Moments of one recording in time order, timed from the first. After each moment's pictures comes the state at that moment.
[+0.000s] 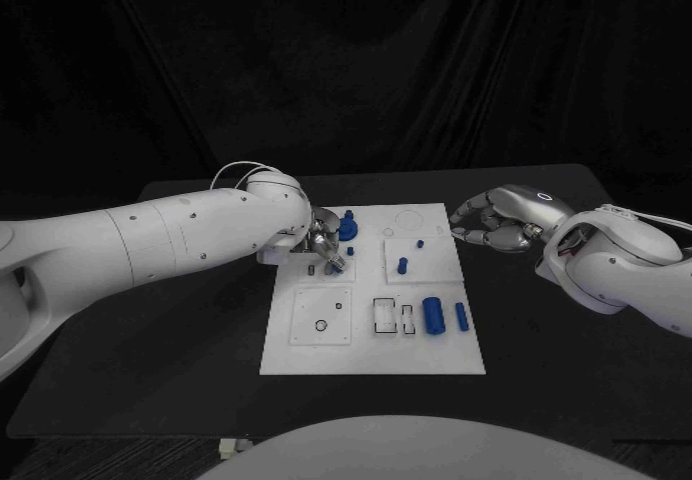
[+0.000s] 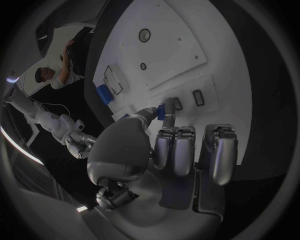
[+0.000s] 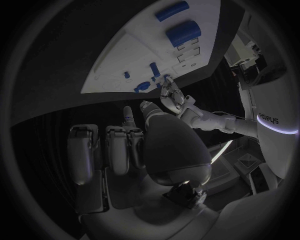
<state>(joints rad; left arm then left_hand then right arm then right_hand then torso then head) 1.31 -0.50 -0.21 1.19 -1.14 0.34 -0.35 1.16 0.02 0.31 0.08 0.46 1.07 0.04 0.26 0.72 1.47 -0.03 1.57 1.31 1.47 -0.07 1.57 1.31 0.01 1.47 0.04 1.52 1.31 1.26 -1.02 -0.21 1.63 -1.47 -0.42 -0.06 1.30 0.02 0.07 0.23 0.44 0.79 0.09 0.24 0.20 1.47 -0.01 1.57 1.31 1.47 -0.08 1.56 1.31 0.02 1.47 0.04 1.54 1.31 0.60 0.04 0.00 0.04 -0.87</state>
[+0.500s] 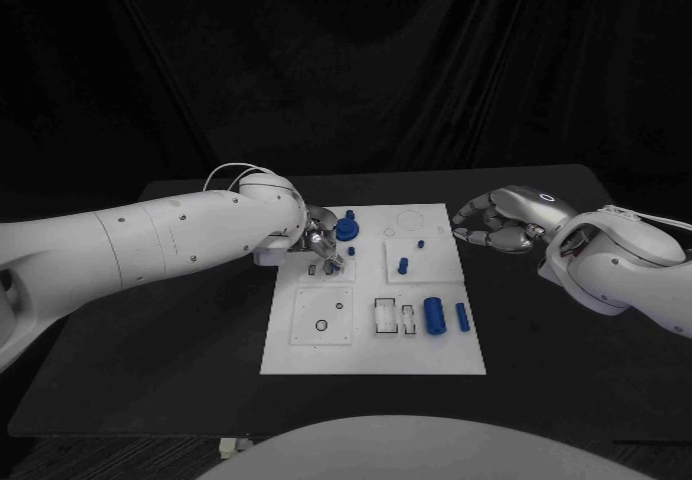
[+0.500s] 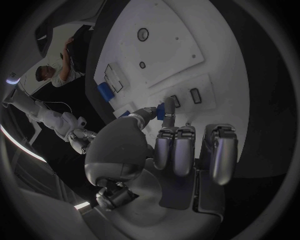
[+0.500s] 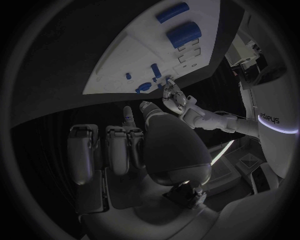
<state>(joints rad) 1.31 -0.54 -0.21 1.23 -1.14 0.29 -0.34 1.12 -0.02 0.38 0.07 0.49 1.08 0.04 0.26 0.77 1.47 -0.03 1.57 1.31 1.47 -0.07 1.57 1.31 0.01 1.47 0.04 1.52 1.31 1.26 -1.03 -0.21 1.63 -1.46 -0.41 -0.07 1.30 0.03 0.08 0.24 0.45 0.79 0.09 0.24 0.20 1.47 -0.01 1.57 1.31 1.47 -0.08 1.56 1.31 0.02 1.47 0.04 1.54 1.31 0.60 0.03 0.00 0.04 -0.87</state>
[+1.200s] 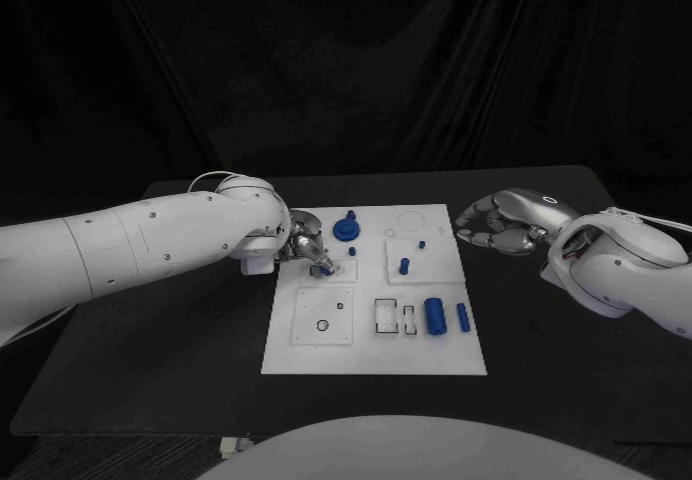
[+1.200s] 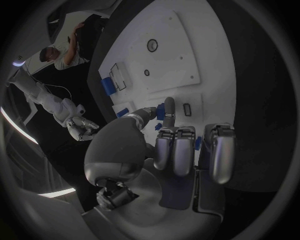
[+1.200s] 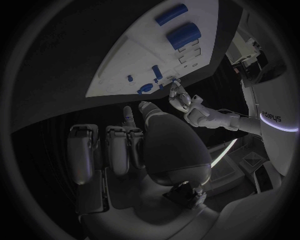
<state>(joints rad) 1.31 -0.62 -0.21 1.30 -0.97 0.27 -0.44 1.09 -0.02 0.42 0.05 0.49 1.09 0.04 0.26 0.78 1.47 -0.03 1.57 1.31 1.47 -0.07 1.57 1.31 0.02 1.47 0.04 1.50 1.31 1.26 -1.03 -0.21 1.62 -1.44 -0.40 -0.08 1.31 0.03 0.09 0.23 0.46 0.79 0.09 0.24 0.20 1.47 -0.01 1.57 1.31 1.47 -0.08 1.55 1.31 0.02 1.47 0.04 1.53 1.31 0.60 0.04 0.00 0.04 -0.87</state>
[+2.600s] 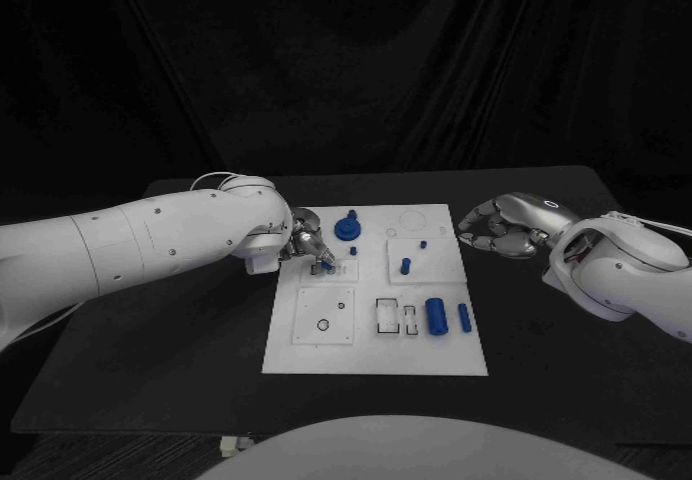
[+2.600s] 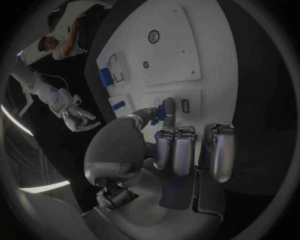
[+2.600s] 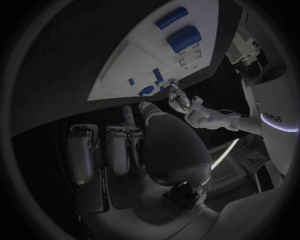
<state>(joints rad) 1.31 -0.61 -0.21 1.28 -0.93 0.21 -0.49 1.07 -0.01 0.45 0.05 0.47 1.07 0.05 0.26 0.78 1.46 -0.03 1.57 1.31 1.47 -0.07 1.57 1.31 0.02 1.46 0.05 1.49 1.31 1.25 -1.03 -0.21 1.62 -1.44 -0.39 -0.09 1.31 0.03 0.10 0.23 0.47 0.79 0.09 0.24 0.20 1.47 -0.01 1.57 1.31 1.47 -0.08 1.55 1.31 0.02 1.47 0.04 1.53 1.31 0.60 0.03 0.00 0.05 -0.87</state>
